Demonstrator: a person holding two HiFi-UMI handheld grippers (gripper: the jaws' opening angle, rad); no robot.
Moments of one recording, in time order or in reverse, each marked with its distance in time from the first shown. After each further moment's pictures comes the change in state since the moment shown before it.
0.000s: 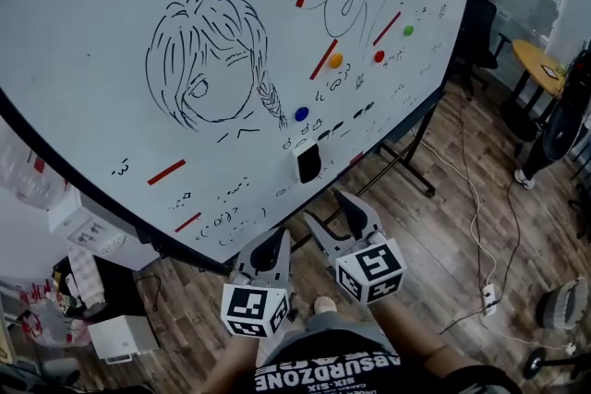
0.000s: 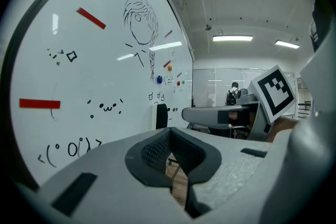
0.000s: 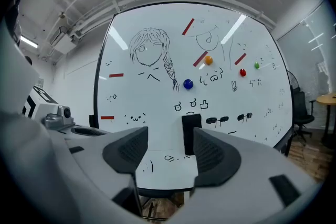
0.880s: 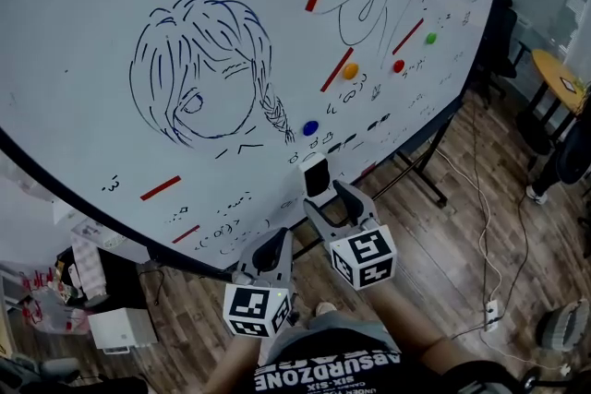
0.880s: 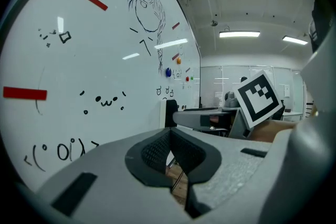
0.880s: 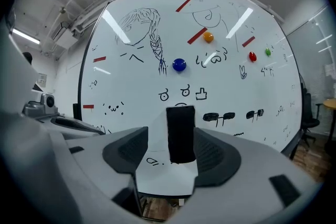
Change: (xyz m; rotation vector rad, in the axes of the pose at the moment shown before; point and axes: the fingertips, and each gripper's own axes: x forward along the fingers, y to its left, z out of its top) left arm 0.037 0.021 -0.007 -0.012 0.017 0.071; right arm 0.066 -0.039 -0.019 -0.039 0.055 0.035
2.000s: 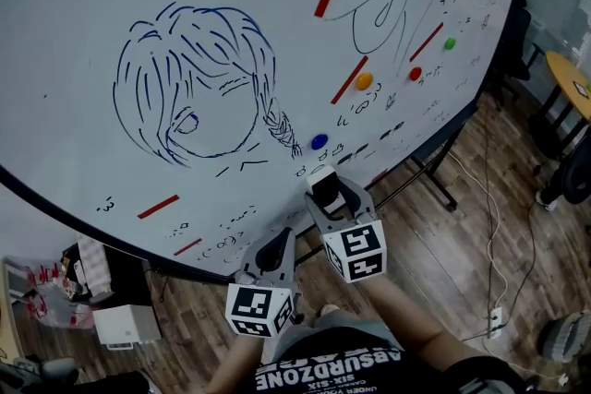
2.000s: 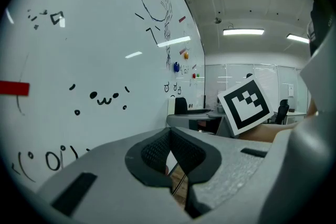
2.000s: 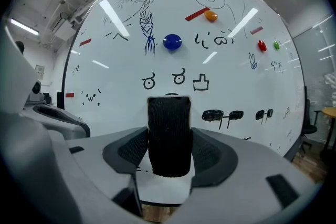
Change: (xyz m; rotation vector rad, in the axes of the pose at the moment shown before) left arm 0.027 0.019 -0.001 -0.010 0.017 0.034; right arm 0.051 -0.022 -0.011 -0.050 0.035 -0.031
